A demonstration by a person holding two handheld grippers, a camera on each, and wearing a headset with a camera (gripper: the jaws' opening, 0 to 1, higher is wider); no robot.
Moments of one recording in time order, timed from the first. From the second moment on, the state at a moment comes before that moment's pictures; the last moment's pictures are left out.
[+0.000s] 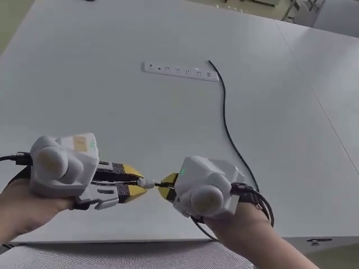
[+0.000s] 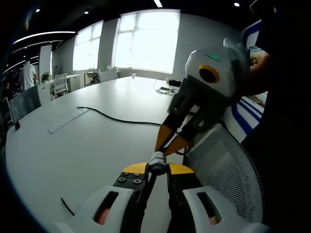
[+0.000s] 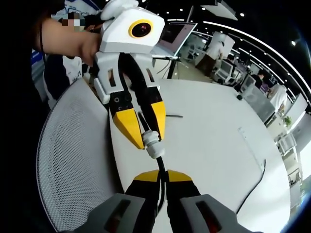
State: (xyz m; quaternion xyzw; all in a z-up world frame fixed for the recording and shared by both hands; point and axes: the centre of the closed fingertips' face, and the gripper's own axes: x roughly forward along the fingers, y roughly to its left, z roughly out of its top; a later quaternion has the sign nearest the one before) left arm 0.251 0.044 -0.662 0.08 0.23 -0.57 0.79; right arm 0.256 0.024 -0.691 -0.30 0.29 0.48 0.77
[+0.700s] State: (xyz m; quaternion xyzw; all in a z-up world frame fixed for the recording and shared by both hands) left arm 0.251 0.046 -0.662 0.09 0.23 -0.56 0.79; right arm 0.266 -0.004 -0.715 -0.18 0.36 0.44 0.81
